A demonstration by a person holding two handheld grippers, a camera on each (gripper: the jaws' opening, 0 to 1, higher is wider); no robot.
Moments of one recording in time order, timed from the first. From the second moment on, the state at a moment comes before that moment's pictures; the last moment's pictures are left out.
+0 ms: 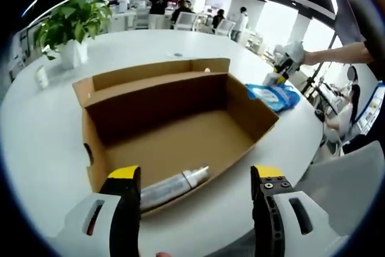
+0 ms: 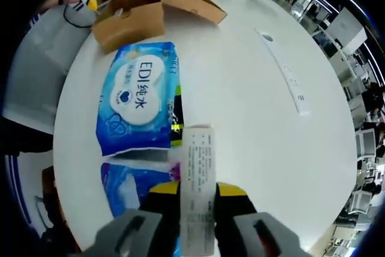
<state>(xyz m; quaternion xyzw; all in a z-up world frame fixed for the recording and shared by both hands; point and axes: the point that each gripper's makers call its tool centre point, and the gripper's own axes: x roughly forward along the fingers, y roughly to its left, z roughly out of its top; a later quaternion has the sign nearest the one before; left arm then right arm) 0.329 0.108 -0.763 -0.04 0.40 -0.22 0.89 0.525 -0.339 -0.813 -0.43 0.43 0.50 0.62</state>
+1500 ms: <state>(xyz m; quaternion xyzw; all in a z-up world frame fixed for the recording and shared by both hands) 0.327 0.115 -0.772 -0.04 0.41 -0.21 0.89 0.520 -0.359 -0.832 -0.46 0.45 0.53 0.55</state>
